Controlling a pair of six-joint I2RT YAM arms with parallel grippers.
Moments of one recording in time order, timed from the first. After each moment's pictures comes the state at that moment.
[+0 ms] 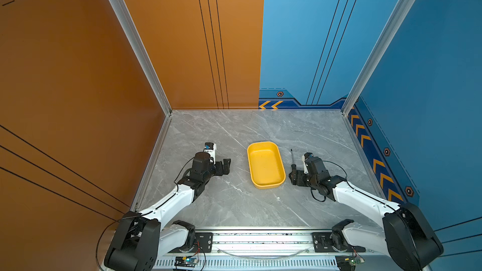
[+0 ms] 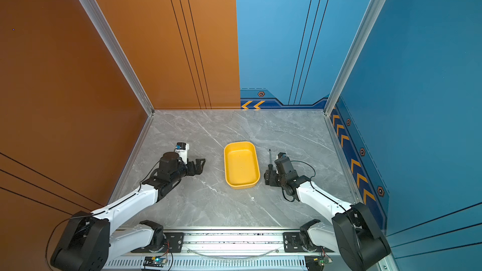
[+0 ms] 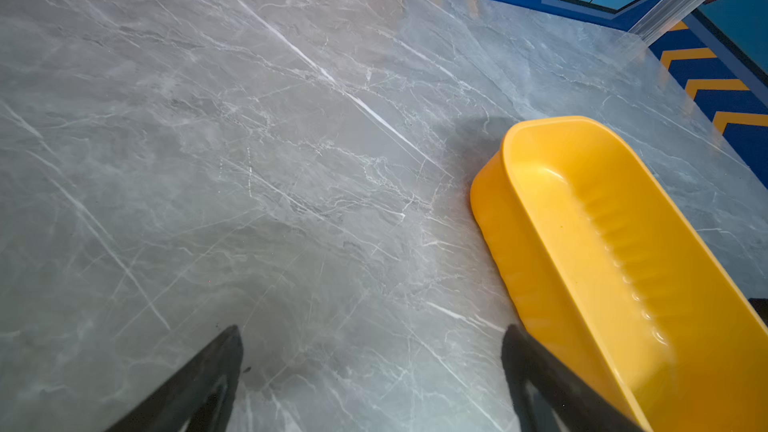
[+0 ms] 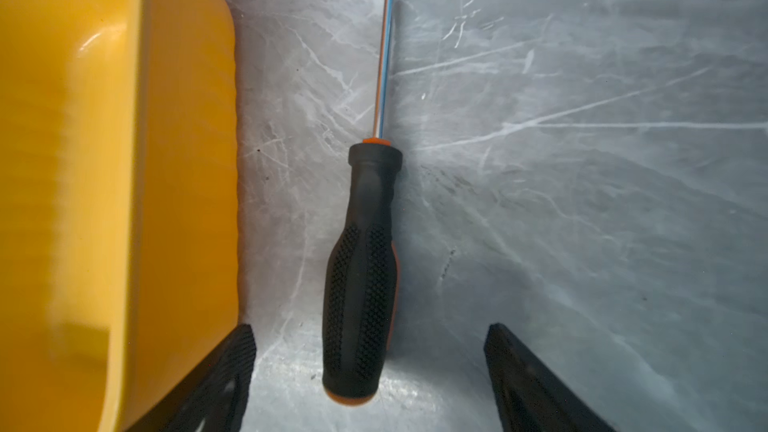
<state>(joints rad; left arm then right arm) -0.30 1.16 0.45 0.13 0.08 -0.31 0.43 1.22 0.49 -0.21 0.03 0.47</state>
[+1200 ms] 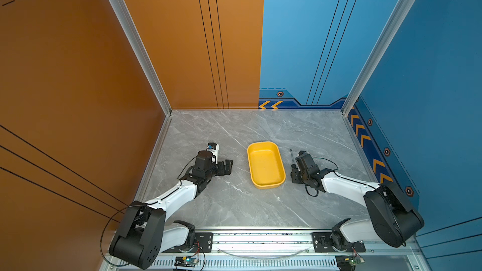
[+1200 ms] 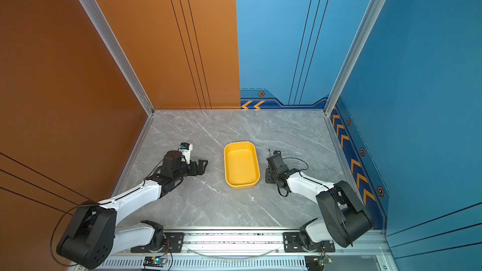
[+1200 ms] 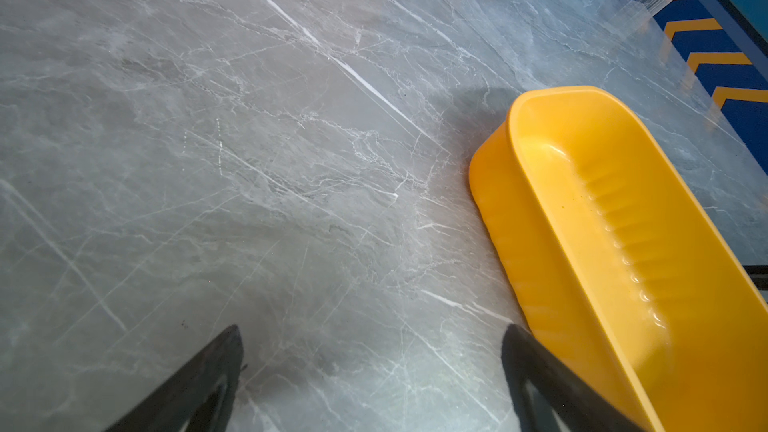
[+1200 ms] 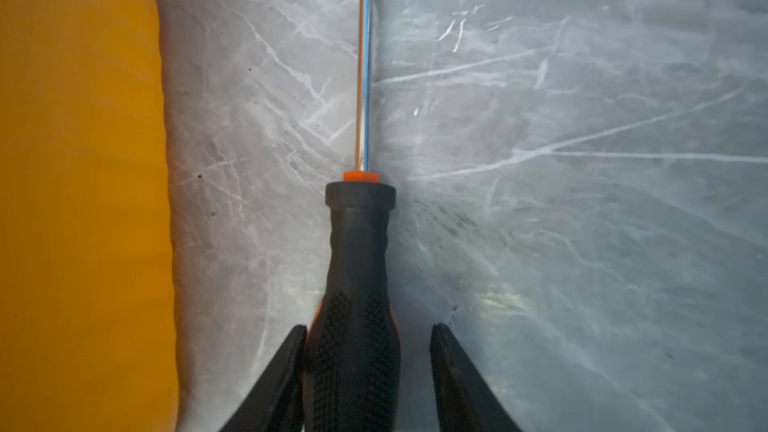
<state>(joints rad) -0.30 1.24 0.48 0.12 0.12 -0.32 0.47 1.42 0.59 -0.20 0.14 0.47</state>
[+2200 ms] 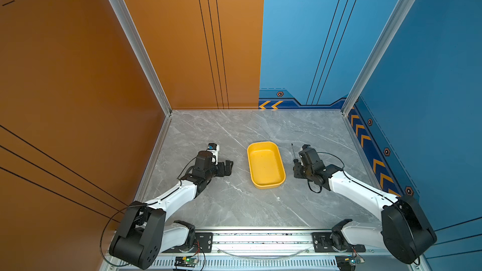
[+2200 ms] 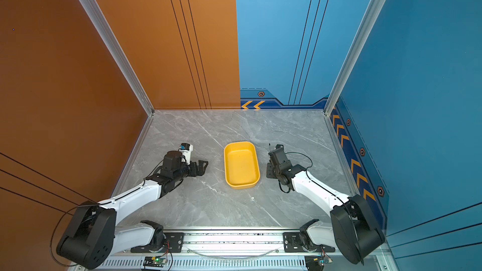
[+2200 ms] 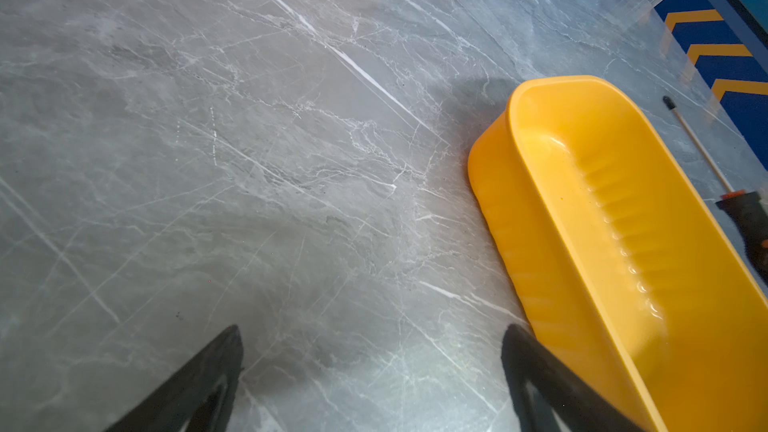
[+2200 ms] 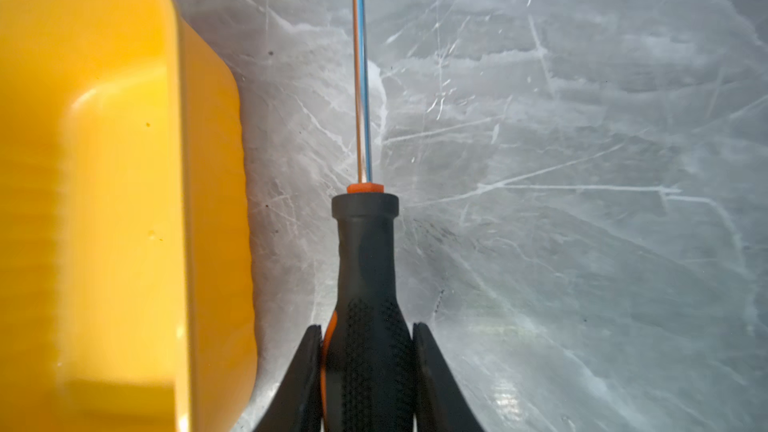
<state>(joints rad) -0.30 1.24 0.48 0.10 0.14 -0.32 0.47 1.25 0.69 -0.38 0.15 0.50</state>
